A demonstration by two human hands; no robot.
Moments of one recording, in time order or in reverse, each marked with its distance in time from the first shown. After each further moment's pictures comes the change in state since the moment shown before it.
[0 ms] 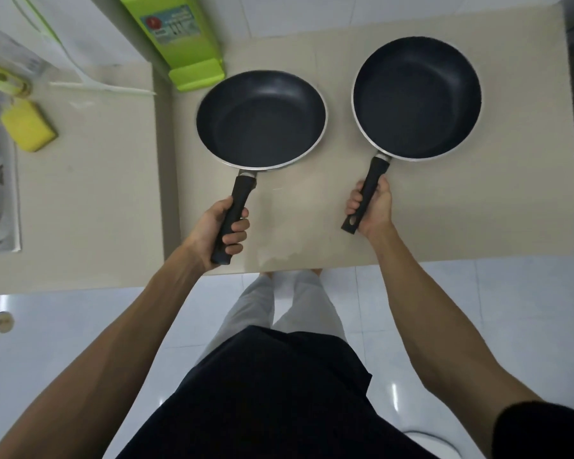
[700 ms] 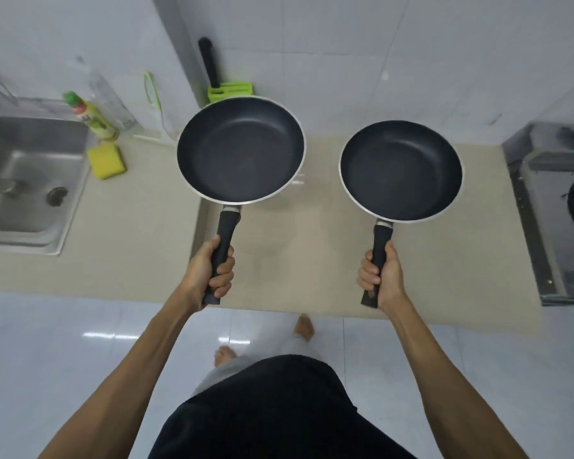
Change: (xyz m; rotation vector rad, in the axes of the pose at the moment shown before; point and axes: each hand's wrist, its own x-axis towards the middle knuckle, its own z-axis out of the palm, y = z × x) left_hand -0.091 -0.019 -0.020 -0.072 0.049 0.349; right_hand -0.111 -0.010 0.008 -0.189 -0.137 -0.096
